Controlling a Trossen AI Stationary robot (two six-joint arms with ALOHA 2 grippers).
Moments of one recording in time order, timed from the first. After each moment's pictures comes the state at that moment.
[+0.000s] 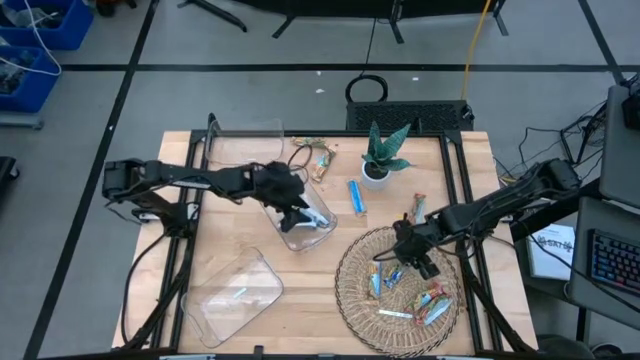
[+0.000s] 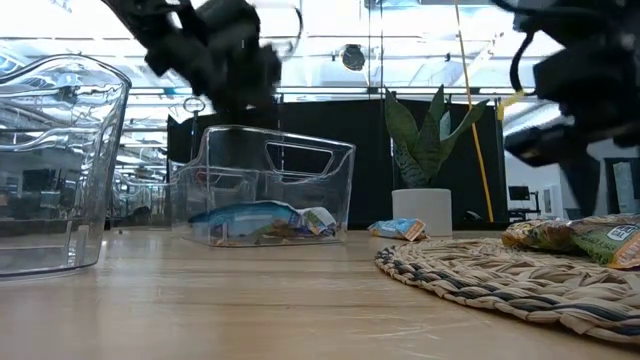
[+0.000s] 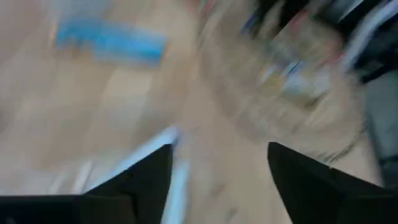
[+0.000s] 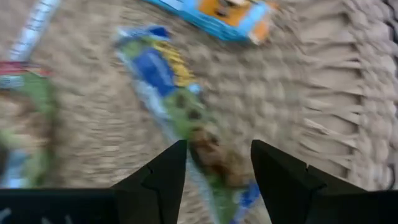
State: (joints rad) left arm 0.18 1.46 0.85 -0.02 0.34 -0.28; right arm 0.31 1.19 0.54 -0.50 -0.13 -0.04
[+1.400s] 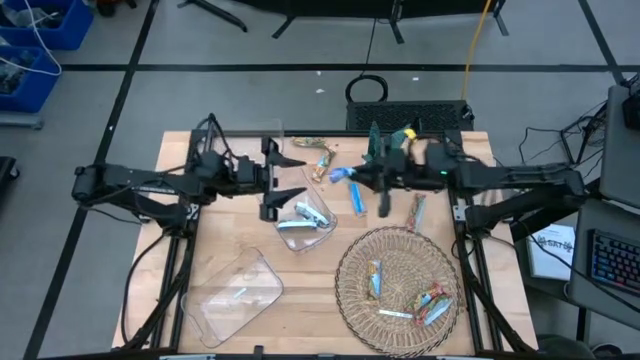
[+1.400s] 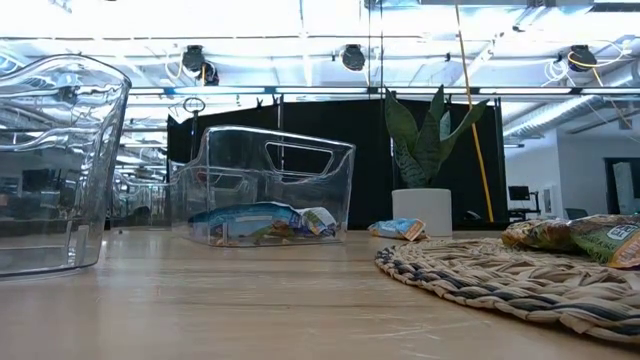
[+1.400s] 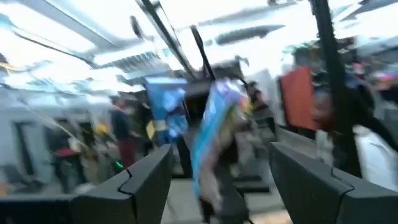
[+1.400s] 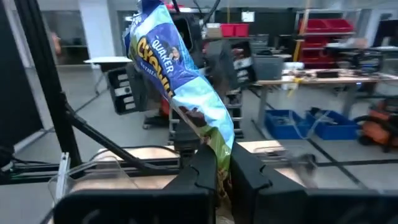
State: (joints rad) left arm 0.03 1.21 0.85 0.73 0.08 0.21; right arm -0.03 1.17 1.05 0.14 0.03 0.03
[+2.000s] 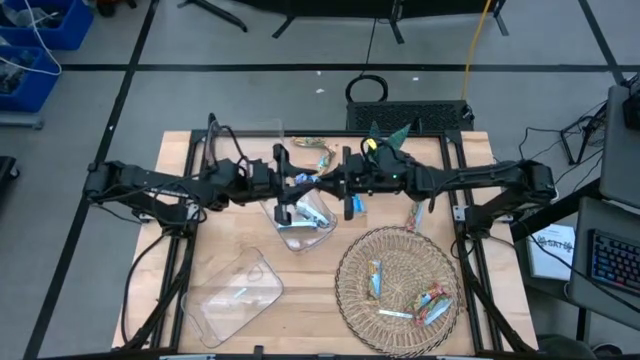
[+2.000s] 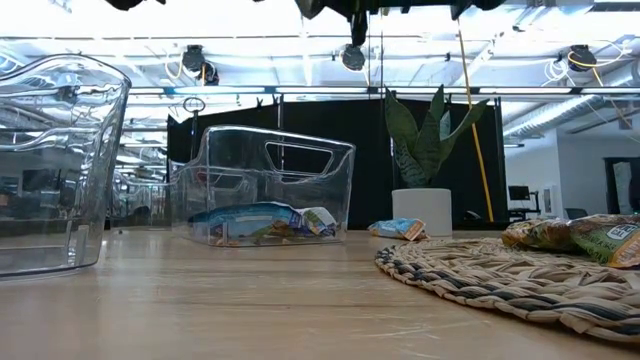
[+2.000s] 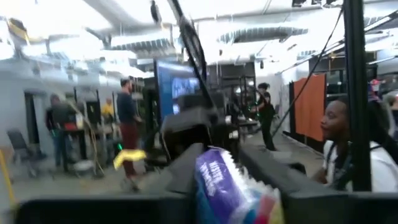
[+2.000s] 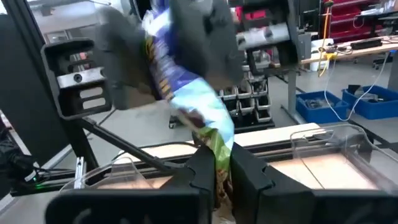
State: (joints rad) left arm 0.00 1.32 0.85 0.81 -0.03 0.07; right arm -0.09 1.46 1.05 0.42 -0.11 0.18
